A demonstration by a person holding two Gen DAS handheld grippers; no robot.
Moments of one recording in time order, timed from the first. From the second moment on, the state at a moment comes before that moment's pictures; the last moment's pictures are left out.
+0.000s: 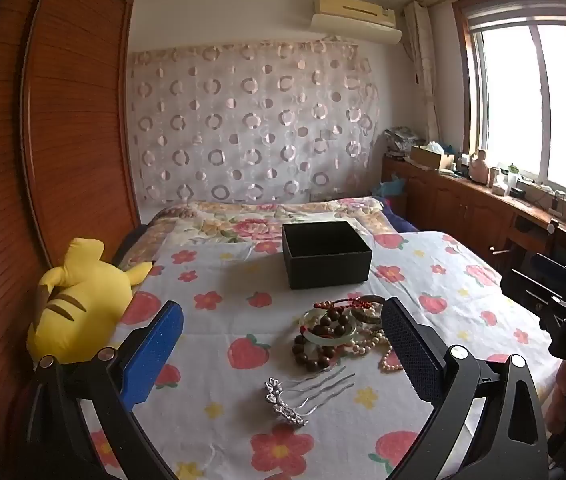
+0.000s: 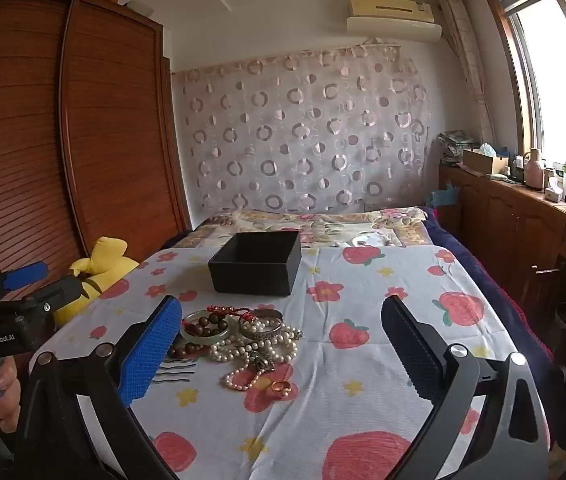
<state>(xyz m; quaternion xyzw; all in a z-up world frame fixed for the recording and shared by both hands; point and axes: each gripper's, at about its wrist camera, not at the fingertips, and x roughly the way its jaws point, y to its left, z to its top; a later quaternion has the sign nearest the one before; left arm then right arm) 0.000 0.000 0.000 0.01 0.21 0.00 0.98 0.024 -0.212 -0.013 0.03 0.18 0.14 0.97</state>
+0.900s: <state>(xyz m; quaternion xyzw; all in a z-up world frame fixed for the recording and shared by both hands) 0.000 0.003 0.001 0.01 0.20 0.00 0.98 0.022 -0.212 -0.012 0.03 0.18 0.14 0.97</state>
